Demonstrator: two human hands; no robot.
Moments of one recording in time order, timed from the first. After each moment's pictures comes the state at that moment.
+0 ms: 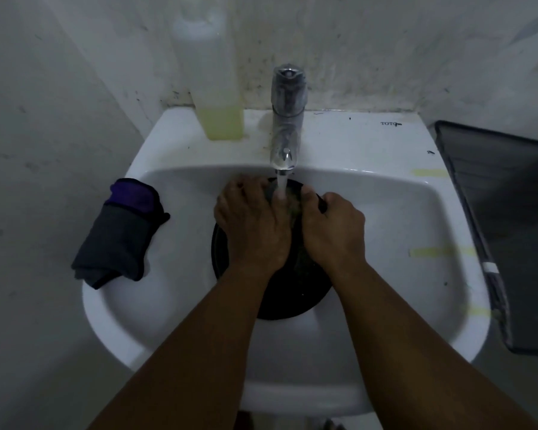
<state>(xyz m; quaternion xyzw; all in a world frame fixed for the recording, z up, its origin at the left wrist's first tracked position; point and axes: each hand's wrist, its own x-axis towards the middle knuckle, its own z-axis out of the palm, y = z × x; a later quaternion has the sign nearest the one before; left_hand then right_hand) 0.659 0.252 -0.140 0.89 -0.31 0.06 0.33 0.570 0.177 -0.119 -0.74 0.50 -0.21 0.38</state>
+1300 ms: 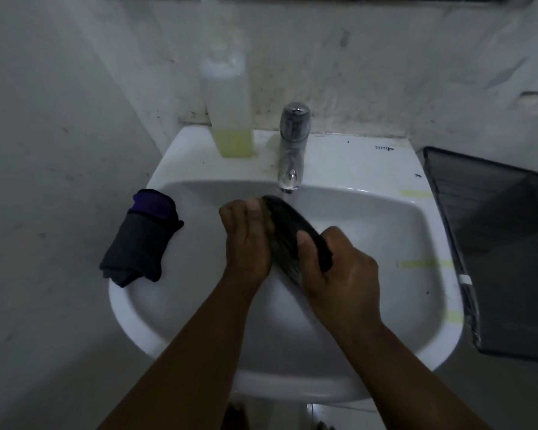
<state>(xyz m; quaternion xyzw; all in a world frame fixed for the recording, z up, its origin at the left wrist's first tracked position) 0.660 0.282 -0.121 0.78 -0.20 -0.19 0.56 0.518 0.234 -0.076 -0.83 0.34 -0.34 0.28</state>
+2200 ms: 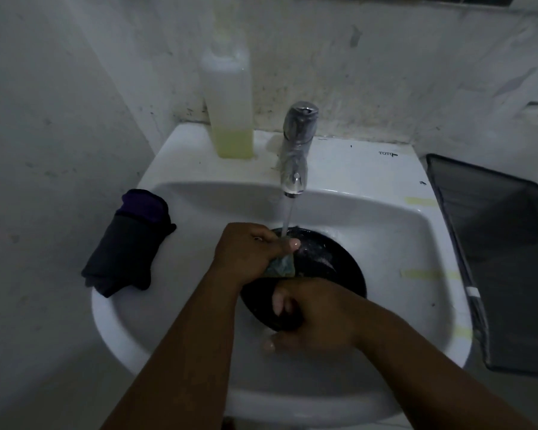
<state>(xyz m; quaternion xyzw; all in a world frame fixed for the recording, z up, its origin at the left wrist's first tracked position) 0.681 0.285 -0.107 0.79 -0.20 -0.34 0.46 0.523 0.205 -0.098 -0.89 0.13 0.18 0.40</state>
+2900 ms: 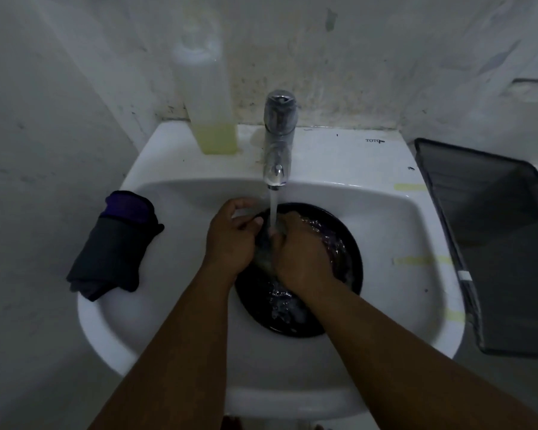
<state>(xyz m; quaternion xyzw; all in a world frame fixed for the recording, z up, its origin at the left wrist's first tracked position) 0.684 0.273 -0.127 0.74 -0.12 -0.30 0.59 0.581 0.202 -0.128 -0.82 0.40 -0.11 0.38</state>
